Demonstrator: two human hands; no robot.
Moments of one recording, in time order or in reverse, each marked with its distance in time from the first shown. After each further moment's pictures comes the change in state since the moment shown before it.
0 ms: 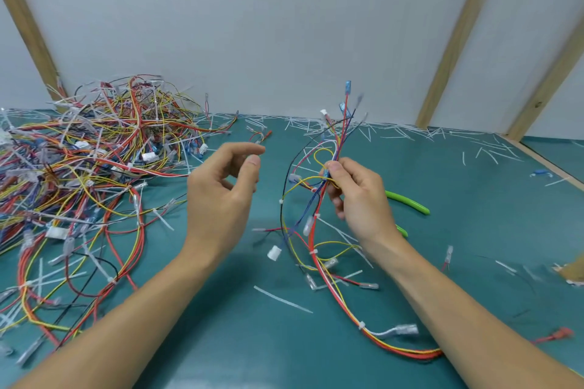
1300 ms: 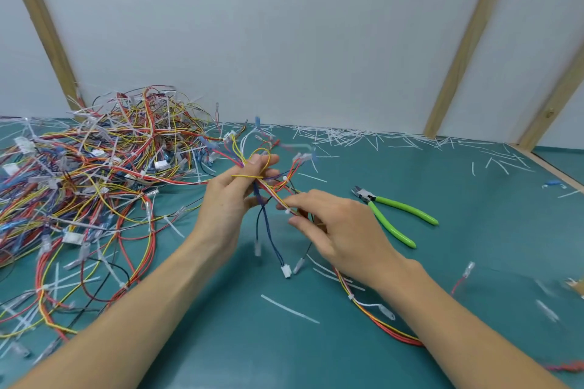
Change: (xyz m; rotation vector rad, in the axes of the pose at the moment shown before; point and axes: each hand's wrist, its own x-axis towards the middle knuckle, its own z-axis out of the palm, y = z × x) left_hand 0.014 -0.007 0.000 -0.369 -0.175 -0.463; right_hand -0.020 0.001 0.007 -0.744 -0.308 -0.587
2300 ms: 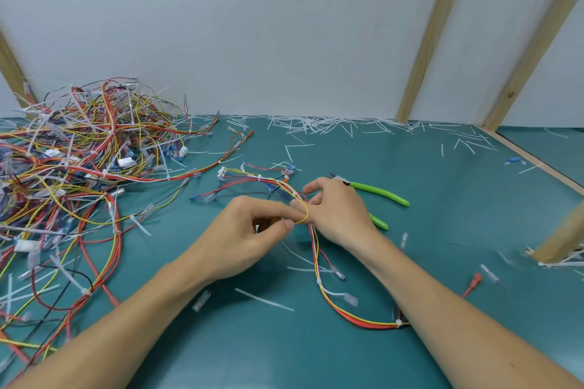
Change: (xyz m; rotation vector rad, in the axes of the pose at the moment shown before) left_hand -0.025 -0.022 0.014 0.598 -0.548 0.249; right_hand 0.005 0.040 0.005 0.093 -0.095 0.718
